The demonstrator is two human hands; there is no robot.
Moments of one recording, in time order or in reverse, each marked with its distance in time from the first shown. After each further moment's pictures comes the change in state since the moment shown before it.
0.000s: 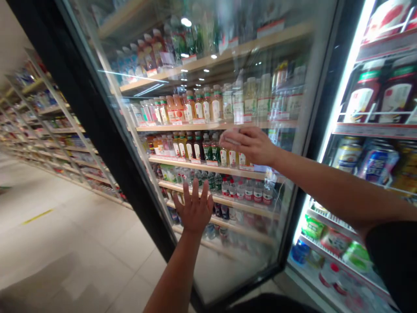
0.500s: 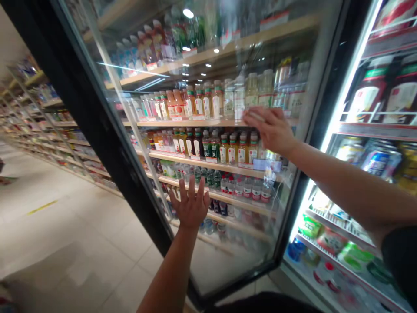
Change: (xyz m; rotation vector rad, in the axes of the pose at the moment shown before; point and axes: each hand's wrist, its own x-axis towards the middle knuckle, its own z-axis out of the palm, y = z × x) left_hand -0.003 0.001 0.003 -0.010 0.004 -0.028; right_hand -0.034 0.035 -0.012 -0.050 0.147 0.179
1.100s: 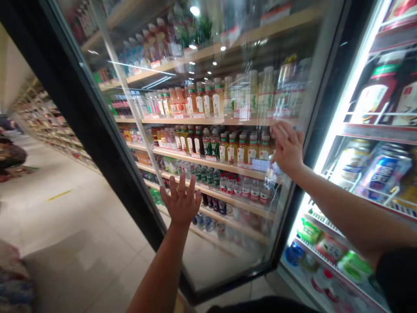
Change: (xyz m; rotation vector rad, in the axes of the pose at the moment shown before) left_hand 0.006 0.005 -0.003 0.131 0.061 0.075; right_hand -0.102 0.006 0.011 -0.100 0.231 0.265
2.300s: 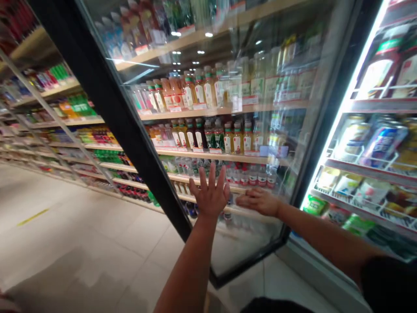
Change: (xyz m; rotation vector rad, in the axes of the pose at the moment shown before) left_hand -0.005 -0.010 -0.001 -0.285 -0.085 -0.026; right_hand -0.111 -0.201 0.016 0.296 -0.488 -0.405
